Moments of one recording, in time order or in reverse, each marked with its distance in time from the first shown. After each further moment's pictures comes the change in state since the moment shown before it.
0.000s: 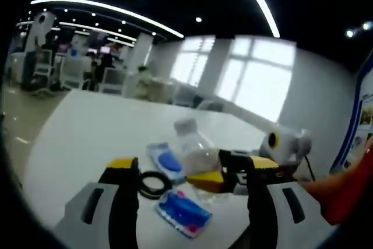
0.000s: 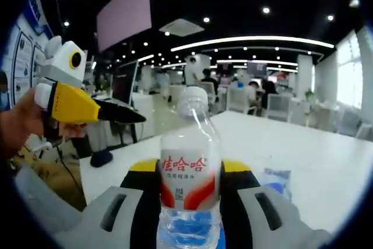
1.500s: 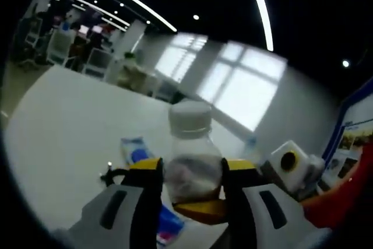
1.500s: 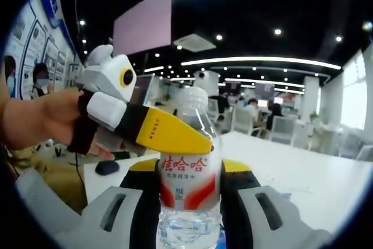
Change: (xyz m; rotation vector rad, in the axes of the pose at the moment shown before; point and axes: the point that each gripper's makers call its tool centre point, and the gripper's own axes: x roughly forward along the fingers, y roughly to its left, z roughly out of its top) left arm 0.029 -0.016 0.000 -0.161 0.038 -0.136; right arm -0.005 0.030 0.035 -0.096 -0.110 0.035
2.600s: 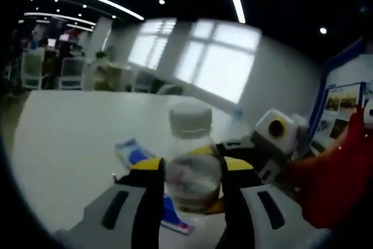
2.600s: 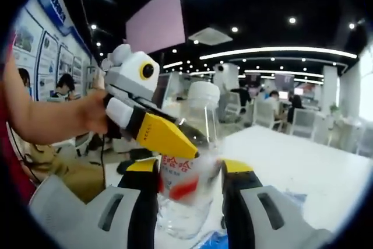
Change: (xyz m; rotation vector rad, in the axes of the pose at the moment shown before) left arm -0.014 -0.010 0.011 0.219 0.160 -0.171; right arm 0.000 0.015 0.015 0.054 0.055 0.204
